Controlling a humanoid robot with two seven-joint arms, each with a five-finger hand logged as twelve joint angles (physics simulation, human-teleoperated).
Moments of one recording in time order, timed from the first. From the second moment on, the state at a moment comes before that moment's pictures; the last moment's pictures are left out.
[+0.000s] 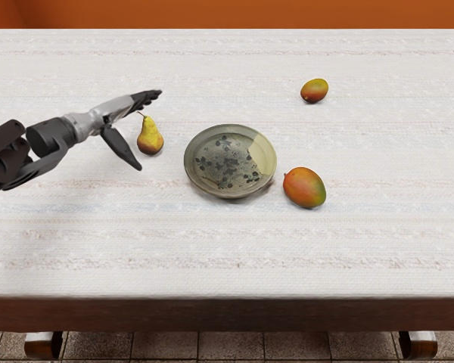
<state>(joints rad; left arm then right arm) -1.08 0.22 0.08 -0.25 0.68 -0.32 -0.61 0.05 0.00 0.25 0.19 -0.02 0.02 -0.13</state>
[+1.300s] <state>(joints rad) -1.08 0.21 0.16 -0.25 0.68 -0.27 -0.61 0.05 0.00 0.25 0.19 -0.02 0.02 -0.13</state>
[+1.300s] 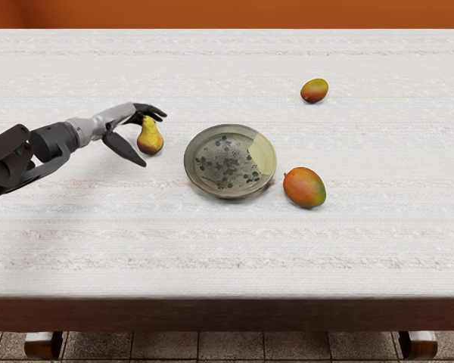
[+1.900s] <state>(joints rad) -1.08 0.21 0.17 -0.25 0.68 -0.27 -0.61 0.05 0.00 0.25 0.19 -0.02 0.02 -0.13</state>
